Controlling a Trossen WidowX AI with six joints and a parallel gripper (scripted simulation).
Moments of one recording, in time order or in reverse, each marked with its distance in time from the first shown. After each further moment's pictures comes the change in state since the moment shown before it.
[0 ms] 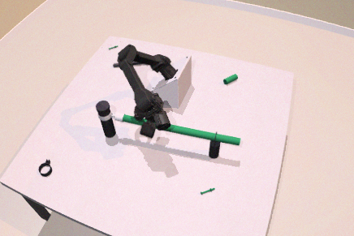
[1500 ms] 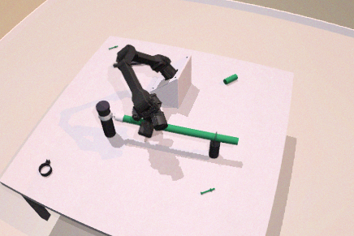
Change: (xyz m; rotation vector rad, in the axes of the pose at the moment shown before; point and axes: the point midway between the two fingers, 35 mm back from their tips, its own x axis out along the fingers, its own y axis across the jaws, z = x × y) arm 0.004 0.000 0.008 -0.005 0.005 -0.014
